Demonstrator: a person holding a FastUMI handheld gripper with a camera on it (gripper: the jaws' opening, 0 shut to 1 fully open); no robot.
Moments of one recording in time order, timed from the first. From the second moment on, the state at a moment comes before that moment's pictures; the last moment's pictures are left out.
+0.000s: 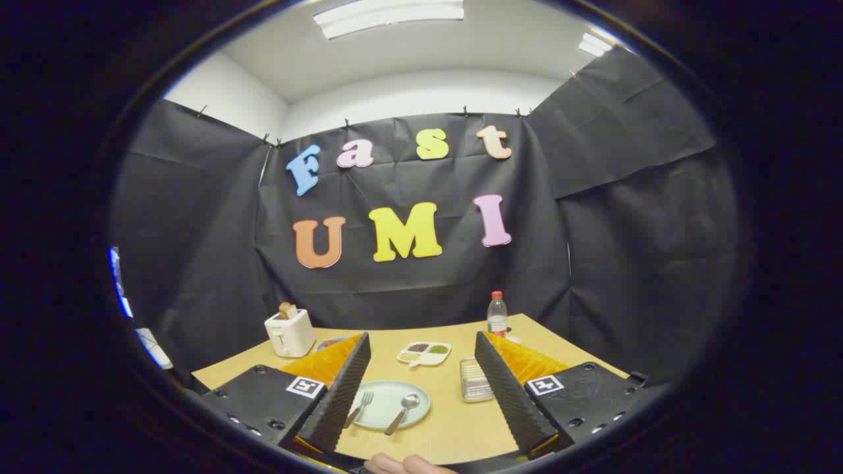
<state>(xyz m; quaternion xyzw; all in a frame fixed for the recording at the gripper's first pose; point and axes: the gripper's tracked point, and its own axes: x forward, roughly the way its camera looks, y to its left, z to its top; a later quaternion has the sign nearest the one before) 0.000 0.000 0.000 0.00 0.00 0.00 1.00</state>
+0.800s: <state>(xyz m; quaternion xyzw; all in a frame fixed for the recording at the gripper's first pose) 0.007 0.011 -0.008 -0.05 0.00 -0.03 1.00</state>
